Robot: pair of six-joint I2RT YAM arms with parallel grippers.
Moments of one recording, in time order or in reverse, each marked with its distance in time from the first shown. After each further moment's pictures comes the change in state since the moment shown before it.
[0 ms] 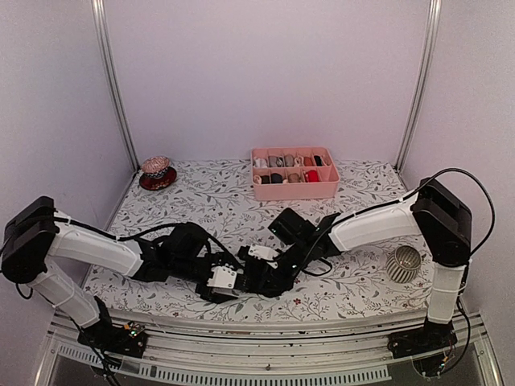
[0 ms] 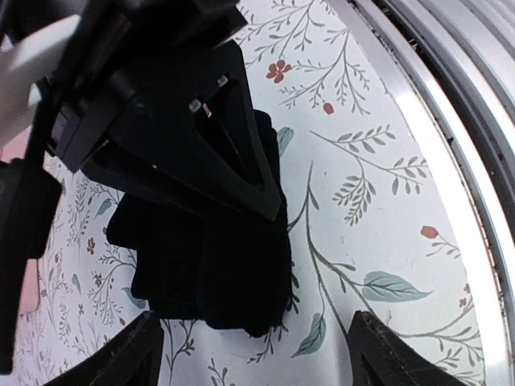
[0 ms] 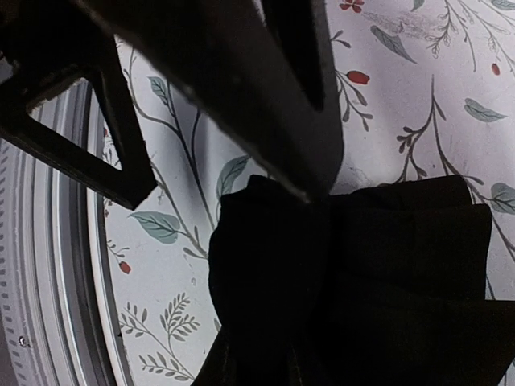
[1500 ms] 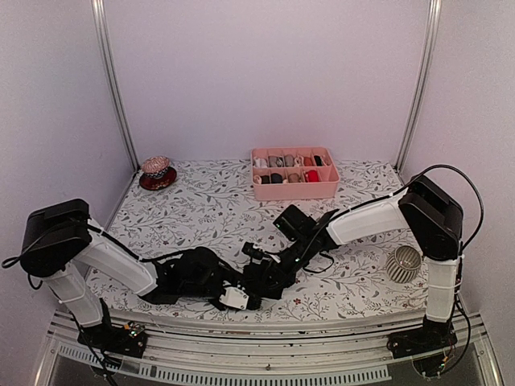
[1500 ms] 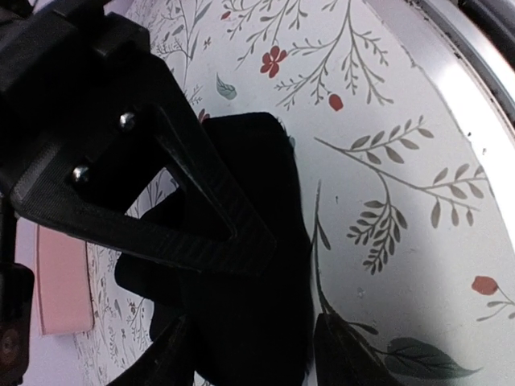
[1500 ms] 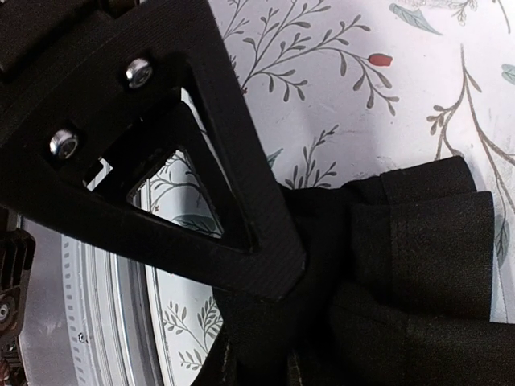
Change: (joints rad) left arm -0.161 0.173 -0.098 0.404 -0.285 0.102; right arm -0.083 0.079 0.031 -0.014 -0.269 0.068
